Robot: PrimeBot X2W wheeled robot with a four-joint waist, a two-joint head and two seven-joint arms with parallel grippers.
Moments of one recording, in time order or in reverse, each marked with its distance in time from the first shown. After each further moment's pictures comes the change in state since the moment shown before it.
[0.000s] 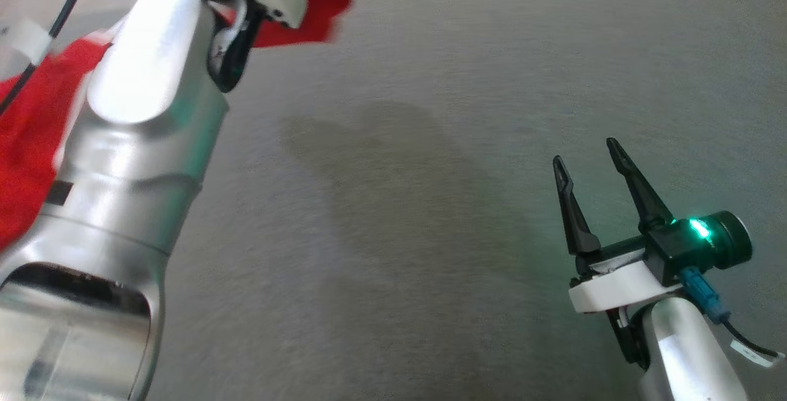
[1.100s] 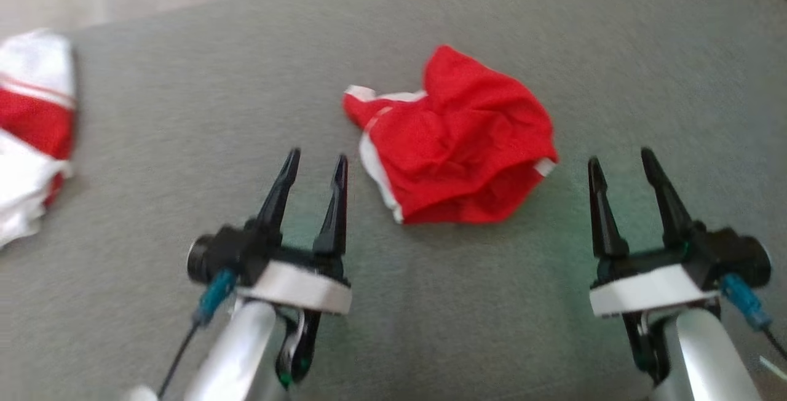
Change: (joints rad) left arm 0.832 -0.069 0.077 -0.401 0.047 0.101 -0.229; right arm 0.021 0.015 -0.064 0.003 0.159 0.000 0.000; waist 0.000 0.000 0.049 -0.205
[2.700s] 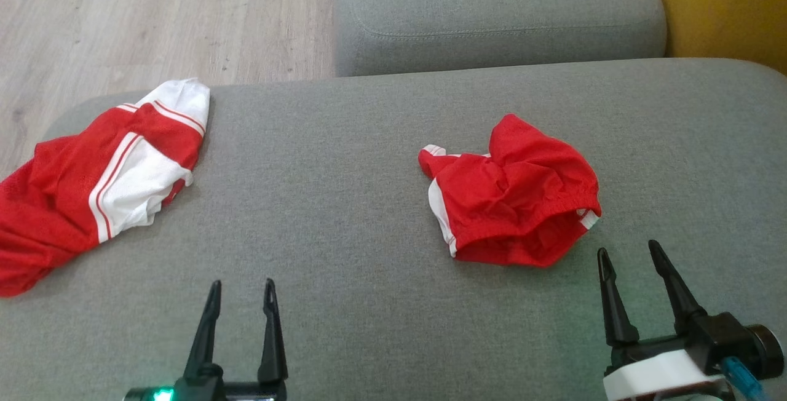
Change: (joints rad) left arm 0.509 -0.003 0.219 -0.301 0.287 0.179 0.000; right arm 0.255 0.005 -0.042 -0.056 -0.066 0.000 0.000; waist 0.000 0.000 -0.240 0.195
